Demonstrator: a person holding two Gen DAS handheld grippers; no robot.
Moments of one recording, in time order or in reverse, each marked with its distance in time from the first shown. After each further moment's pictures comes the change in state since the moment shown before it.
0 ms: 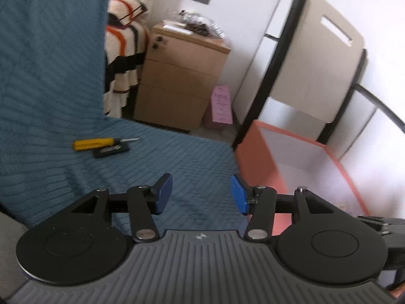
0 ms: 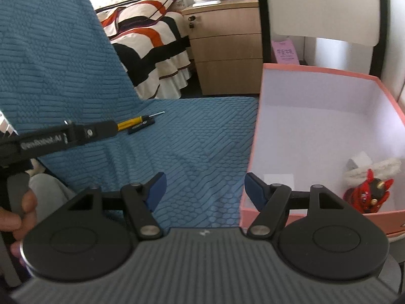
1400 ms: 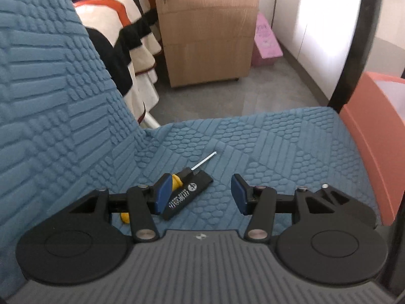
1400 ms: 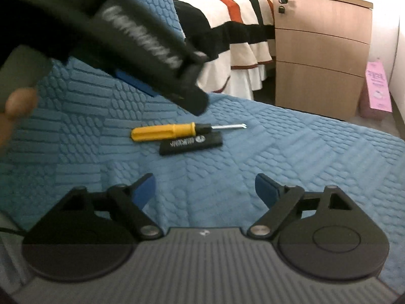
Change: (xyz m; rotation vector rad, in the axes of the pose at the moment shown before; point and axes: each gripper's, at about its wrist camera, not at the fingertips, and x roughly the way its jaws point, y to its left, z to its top) left arm 0.212 0.095 0.116 0.318 0.356 0.212; right arm 0.256 0.102 0.037 -0.231 -0.023 0.243
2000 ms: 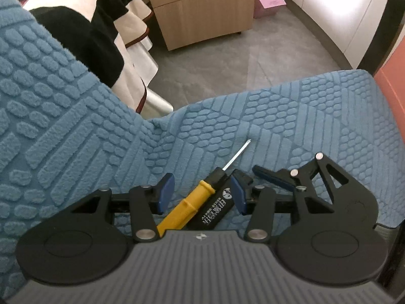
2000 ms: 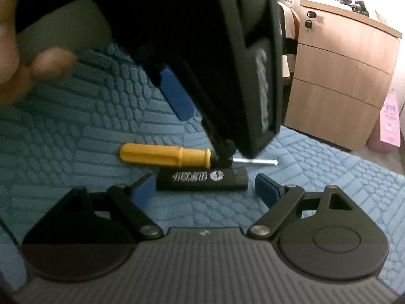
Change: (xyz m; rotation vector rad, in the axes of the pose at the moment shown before) left arm 0.070 0.025 0.033 0.125 0.219 0.022; right arm 0.064 0.023 0.028 -0.144 -0.018 -0.038
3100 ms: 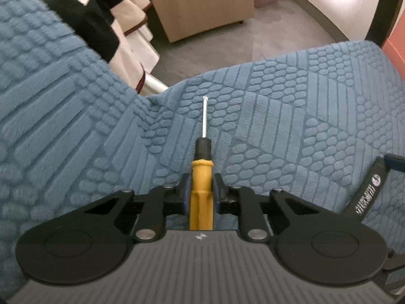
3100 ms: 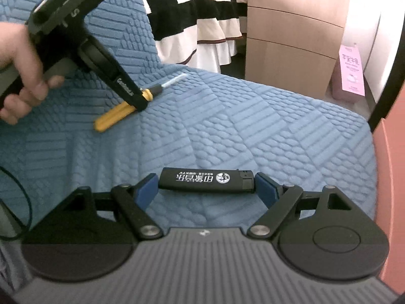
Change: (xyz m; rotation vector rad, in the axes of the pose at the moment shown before) left arm 0.022 -0.009 -0.030 0.027 0.002 0.041; right arm -0.095 -0.049 -0.050 0.133 0.164 -0.092
